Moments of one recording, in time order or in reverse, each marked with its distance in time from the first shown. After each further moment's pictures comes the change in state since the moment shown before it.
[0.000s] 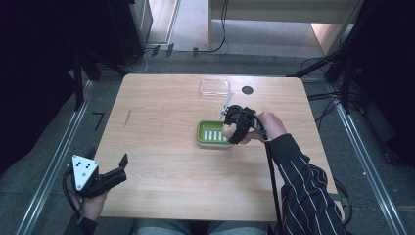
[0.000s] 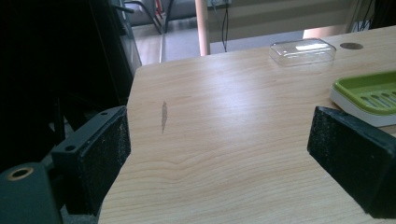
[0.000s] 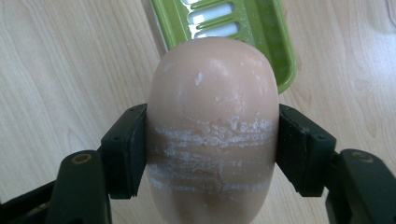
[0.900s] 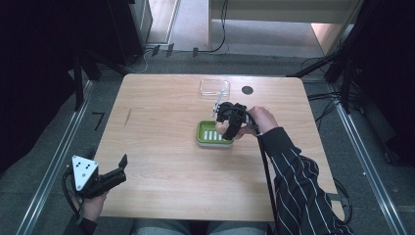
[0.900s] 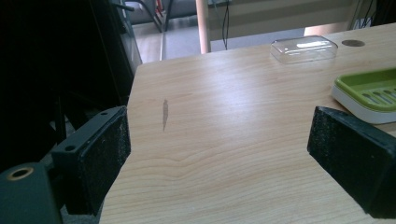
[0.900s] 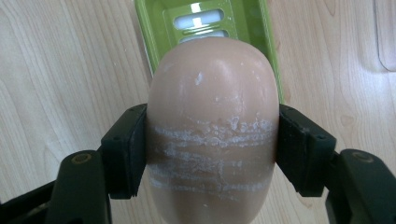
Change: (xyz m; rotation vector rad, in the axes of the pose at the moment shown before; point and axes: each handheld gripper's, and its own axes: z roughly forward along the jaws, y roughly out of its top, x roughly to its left) left arm 0.001 -0.001 -0.001 0.009 0.000 0.005; right arm -0.007 0.022 0.012 0.001 -0.010 -0.093
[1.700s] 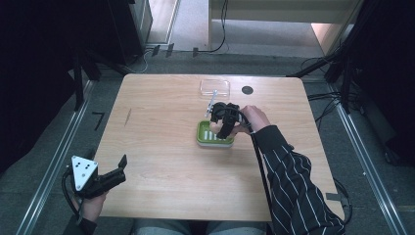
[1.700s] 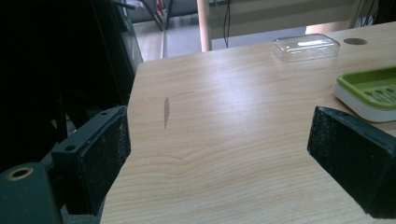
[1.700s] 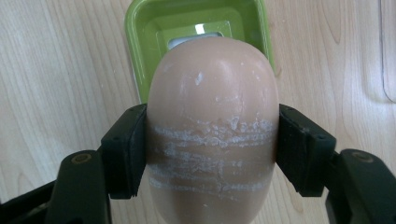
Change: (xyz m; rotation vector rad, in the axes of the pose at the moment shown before) left arm 0.001 -0.001 0.000 0.005 0.004 -0.002; right arm -0.005 0.016 0.020 -0.018 0.004 -0.050
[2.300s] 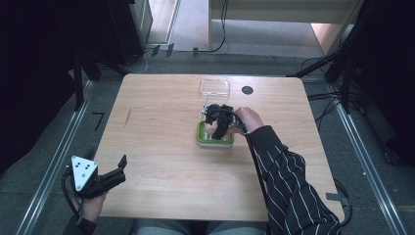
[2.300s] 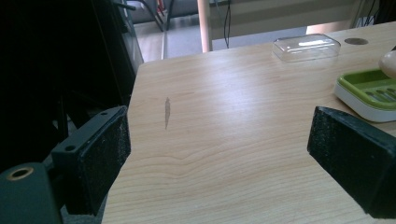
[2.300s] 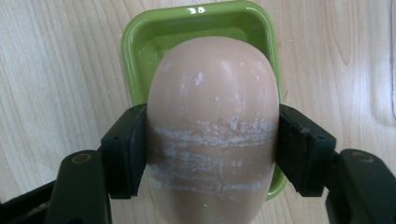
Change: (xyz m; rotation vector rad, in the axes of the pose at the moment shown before) left arm 0.000 0.000 0.000 -0.002 0.003 0.004; right arm 0.002 0.013 0.017 -0.010 -0.006 -0.030
